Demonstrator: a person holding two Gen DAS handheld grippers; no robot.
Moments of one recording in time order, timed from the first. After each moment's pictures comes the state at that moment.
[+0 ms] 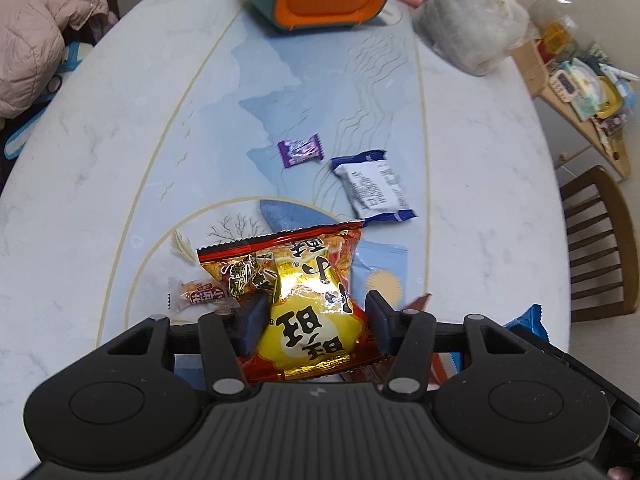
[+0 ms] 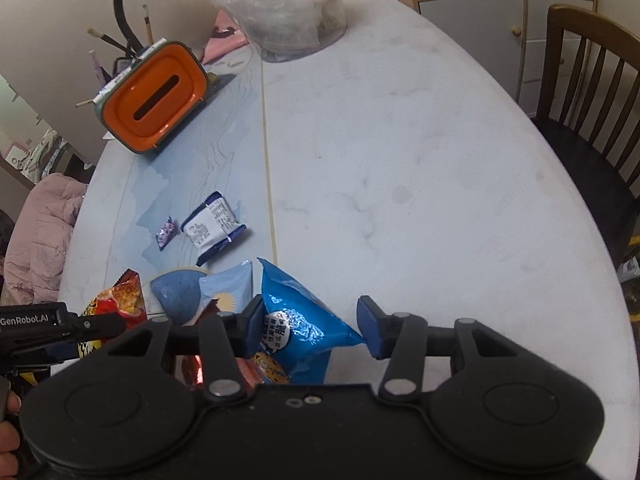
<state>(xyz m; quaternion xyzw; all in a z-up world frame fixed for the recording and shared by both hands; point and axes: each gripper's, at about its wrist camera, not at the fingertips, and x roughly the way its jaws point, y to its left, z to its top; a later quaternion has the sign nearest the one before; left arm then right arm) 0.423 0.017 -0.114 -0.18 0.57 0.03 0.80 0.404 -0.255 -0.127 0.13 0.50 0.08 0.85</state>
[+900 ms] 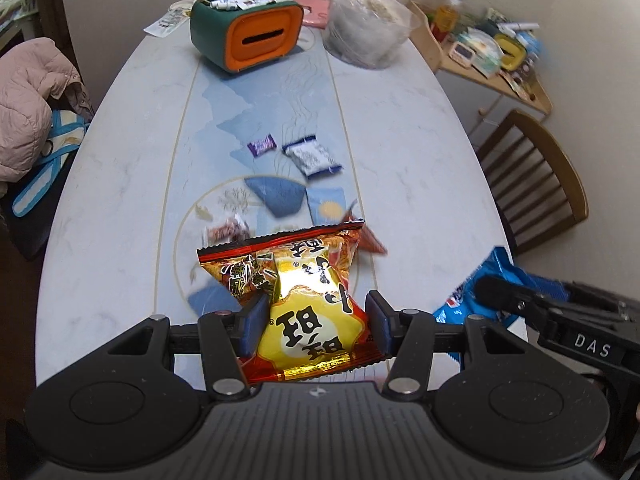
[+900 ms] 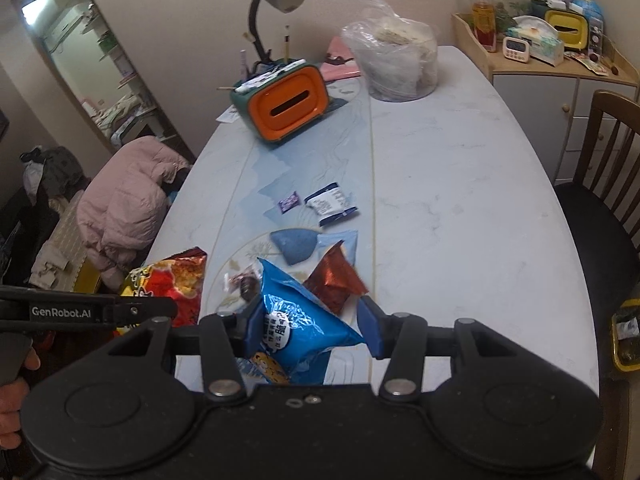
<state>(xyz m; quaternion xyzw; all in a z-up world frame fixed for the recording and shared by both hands) 0.277 0.006 -0.002 -0.09 0.54 -0.06 0.84 0.269 -0.220 -0.017 0.07 0.45 0.19 0.87</state>
